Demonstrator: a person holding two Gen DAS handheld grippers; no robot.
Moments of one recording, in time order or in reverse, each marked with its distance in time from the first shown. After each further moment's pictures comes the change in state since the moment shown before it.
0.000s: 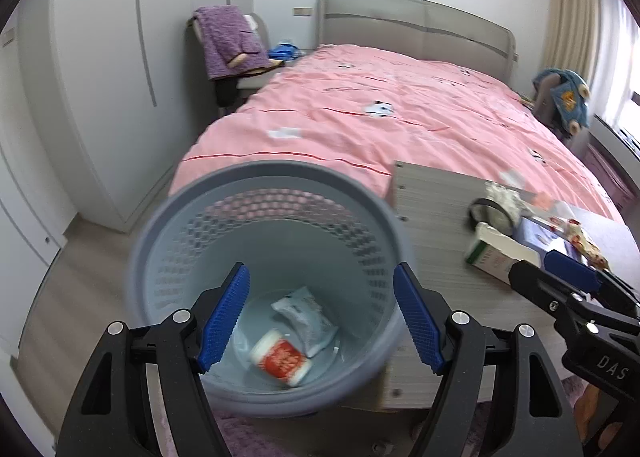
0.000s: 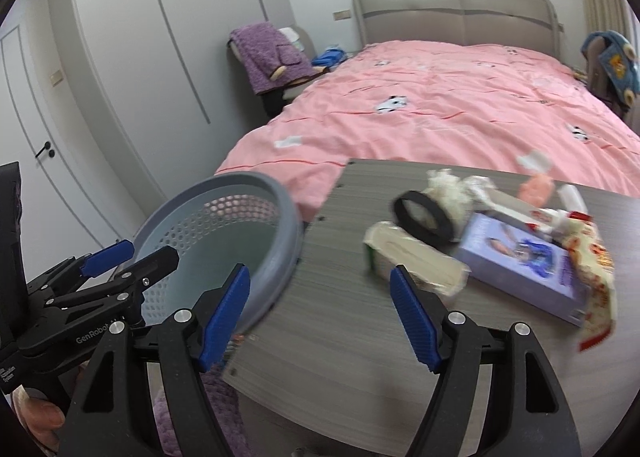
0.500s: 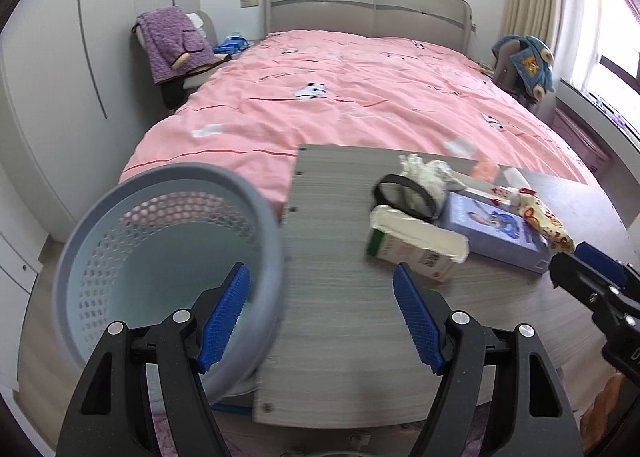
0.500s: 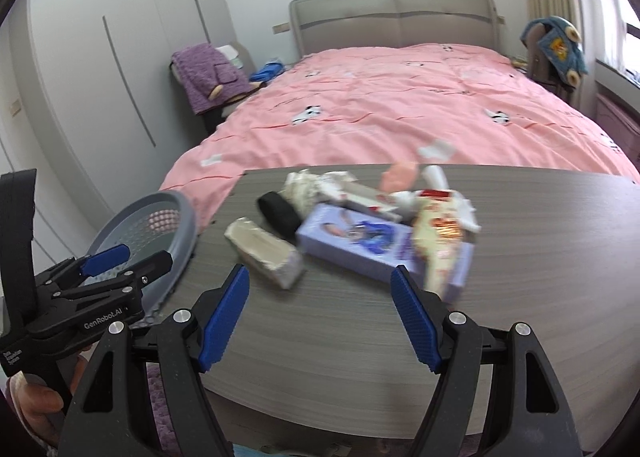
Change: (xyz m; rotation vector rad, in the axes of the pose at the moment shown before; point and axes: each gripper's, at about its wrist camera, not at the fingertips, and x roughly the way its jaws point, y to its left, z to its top) left arm 0.020 -0.097 0.003 0.112 0.051 -0.091; right arm -0.057 -0.097 -0.014 0.098 -0.043 -0.159
